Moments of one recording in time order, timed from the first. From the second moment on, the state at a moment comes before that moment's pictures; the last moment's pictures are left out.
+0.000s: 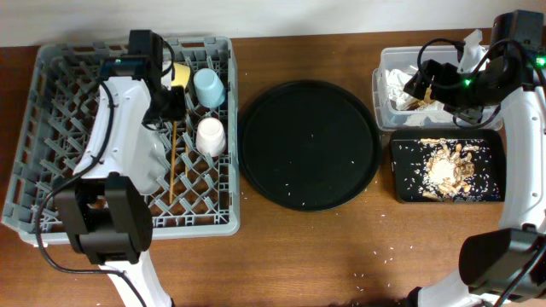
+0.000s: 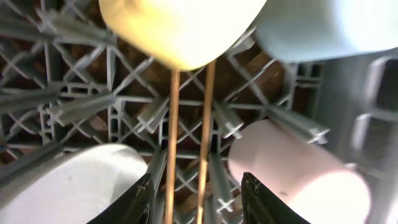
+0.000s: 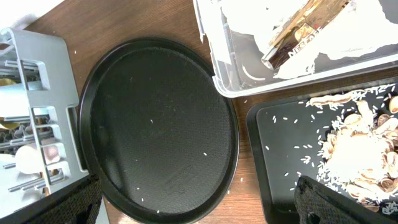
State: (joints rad) left arm -0.02 2.05 1.89 -1.13 0.00 -0.11; right arm -0.23 1.76 1.86 -1.27 -0.36 0.17
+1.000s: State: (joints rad) left arm -0.24 2.05 2.17 -1.16 0.13 -0.10; right arm -0.23 1.50 2.06 -1.43 -0.36 0.09
